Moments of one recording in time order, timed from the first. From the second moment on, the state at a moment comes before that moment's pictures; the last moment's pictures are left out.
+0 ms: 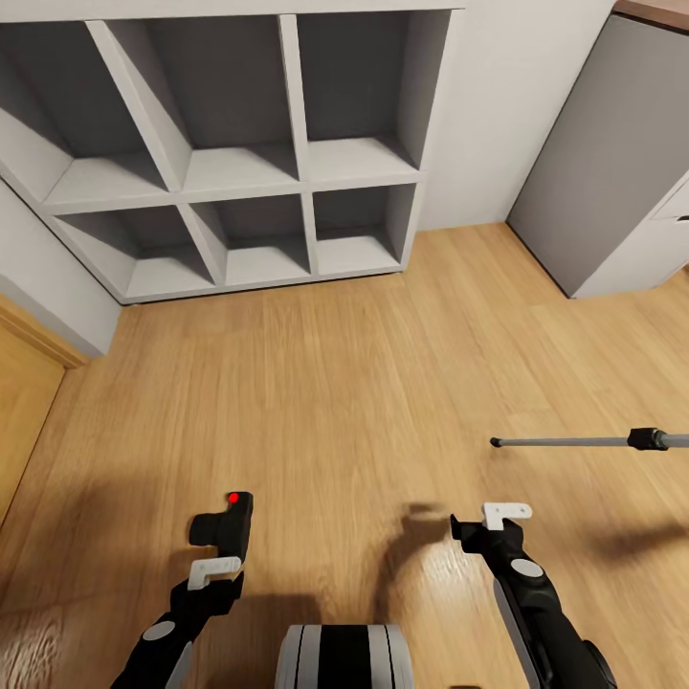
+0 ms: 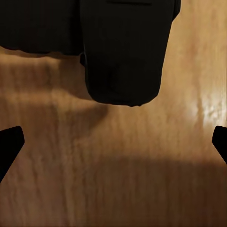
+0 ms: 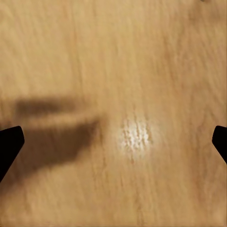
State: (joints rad) left arm -0.23 0.02 0.02 -0.97 0.06 0.22 0.04; right arm -0.29 0.02 -0.07 -1.23 0.09 0.39 -0.05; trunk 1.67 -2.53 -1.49
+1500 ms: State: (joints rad) left arm -0.23 0.01 0.02 -1.06 0.06 0.21 0.04; right arm -0.29 0.02 -0.07 -1.24 0.09 0.40 -0.05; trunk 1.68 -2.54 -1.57
